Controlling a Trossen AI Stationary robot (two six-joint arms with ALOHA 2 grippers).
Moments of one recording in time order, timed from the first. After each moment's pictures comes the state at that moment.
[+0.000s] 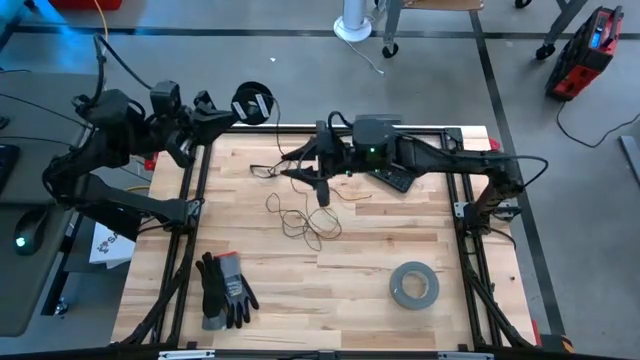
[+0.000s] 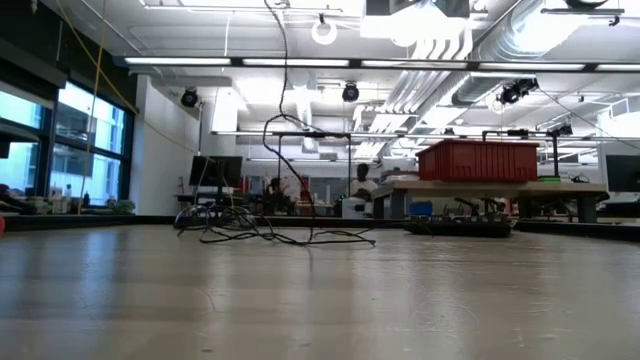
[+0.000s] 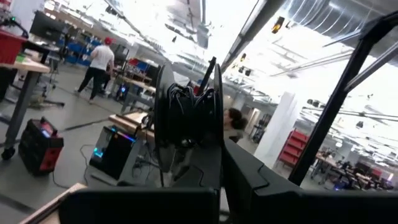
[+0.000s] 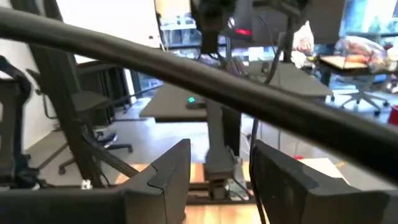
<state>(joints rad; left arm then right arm) 0.08 0.97 1.47 -0.23 -0.07 -0.42 -0.03 1.73 1.79 -0.11 -0.08 0.05</state>
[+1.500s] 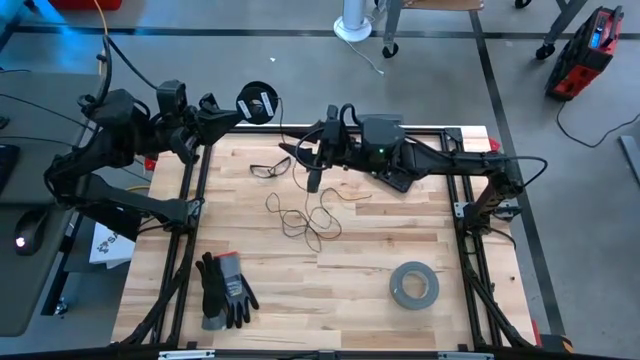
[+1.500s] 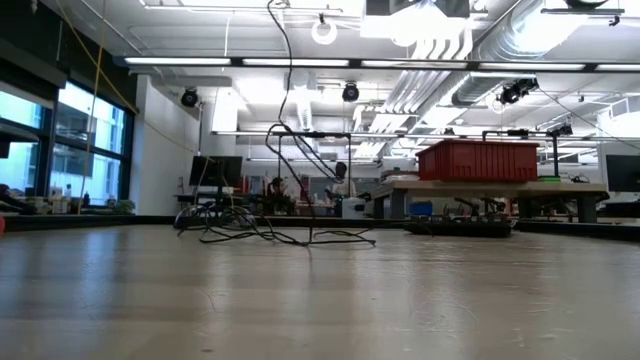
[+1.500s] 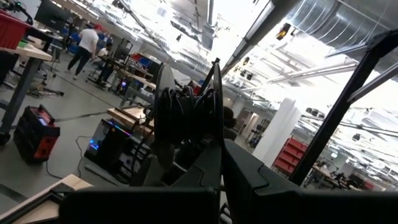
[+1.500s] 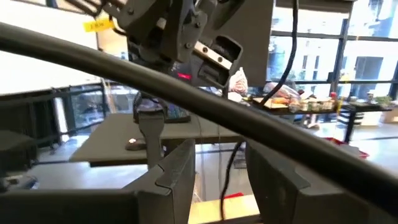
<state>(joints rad) 0.08 0.99 1.47 -0.22 -0.08 -0.50 -0.01 1.73 1.79 0.06 0.19 -0.05</state>
